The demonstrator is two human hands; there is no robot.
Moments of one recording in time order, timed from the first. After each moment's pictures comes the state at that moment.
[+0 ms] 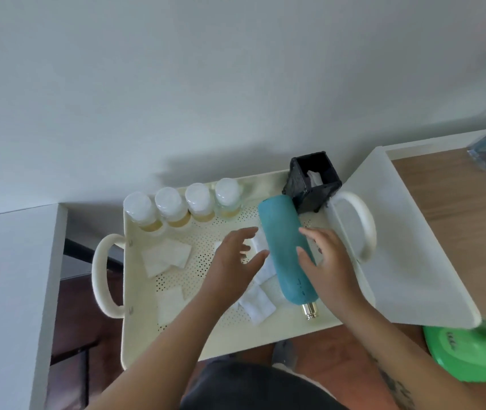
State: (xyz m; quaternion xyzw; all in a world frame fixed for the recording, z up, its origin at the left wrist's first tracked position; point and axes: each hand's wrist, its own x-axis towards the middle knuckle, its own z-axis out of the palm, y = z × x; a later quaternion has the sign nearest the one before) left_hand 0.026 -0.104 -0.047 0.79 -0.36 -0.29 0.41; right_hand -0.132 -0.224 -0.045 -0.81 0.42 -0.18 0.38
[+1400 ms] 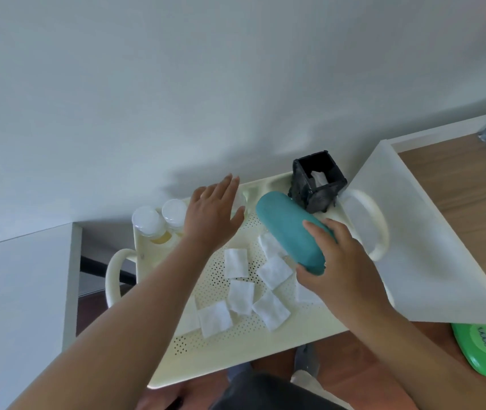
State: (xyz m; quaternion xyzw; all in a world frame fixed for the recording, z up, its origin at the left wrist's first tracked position) left_hand 0.122 -0.155 -0.033 0.83 -0.56 0.01 0.08; right_hand -0.127 -0.204 0.007 -0.88 0.42 -0.08 0.21
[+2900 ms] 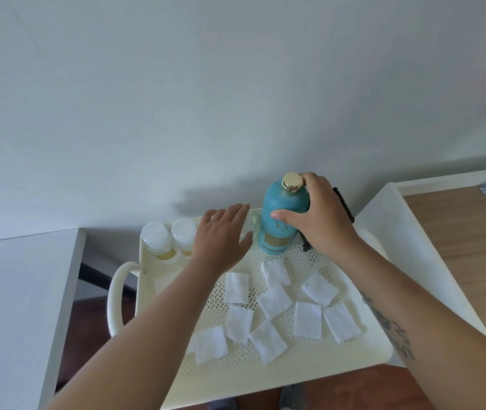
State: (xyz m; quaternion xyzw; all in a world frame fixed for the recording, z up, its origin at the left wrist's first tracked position) left_hand 0.124 -0.157 -0.041 0.84 -0.53 0.03 0.10; right_hand -0.024 -0.288 0.048 -0.85 0.36 -0.19 0.34
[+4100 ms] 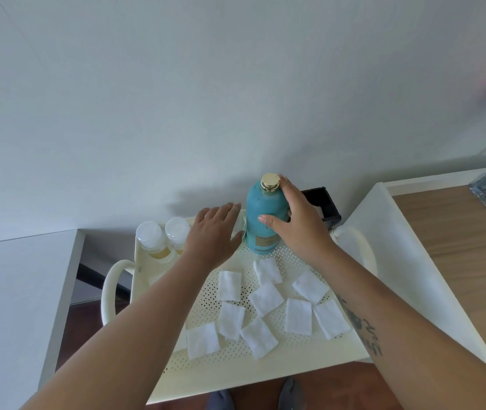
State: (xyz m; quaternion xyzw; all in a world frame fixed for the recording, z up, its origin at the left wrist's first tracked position) left_hand 0.122 -0.157 -0.034 0.84 -0.54 0.00 0.08; right_hand -0.030 -0.280 0.026 -0.82 0.30 -0.18 0.46
